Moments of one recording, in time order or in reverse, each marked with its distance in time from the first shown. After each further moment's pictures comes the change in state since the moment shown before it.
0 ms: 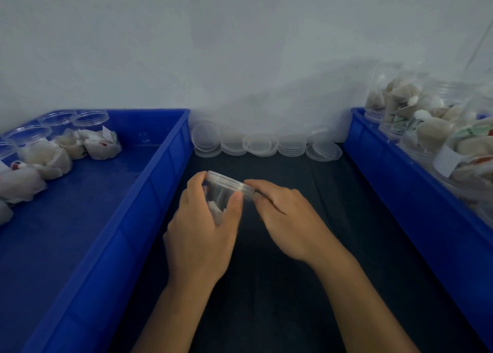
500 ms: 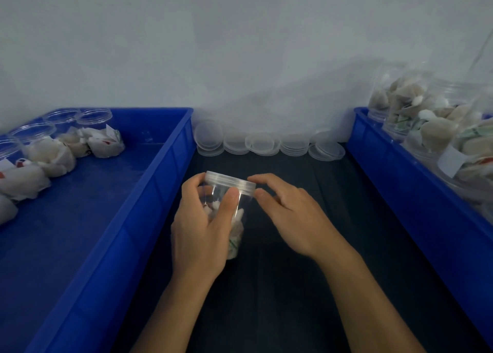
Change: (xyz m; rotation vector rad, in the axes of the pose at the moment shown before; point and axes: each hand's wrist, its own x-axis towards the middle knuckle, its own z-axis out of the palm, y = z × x) left_hand -0.001 -0.003 0.000 -0.372 -0.004 -0.129; right_hand 0.003 0.013 0.000 -0.002 0.004 -0.010
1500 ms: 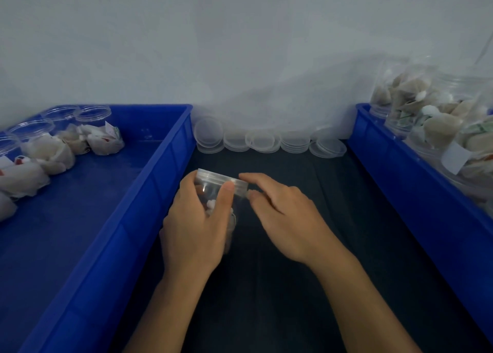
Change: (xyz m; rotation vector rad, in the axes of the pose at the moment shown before) left_hand 0.005 0.002 -0.005 0.287 -0.006 0.008; right_hand -0.006 -0.018 0.005 -0.046 0.025 -0.054
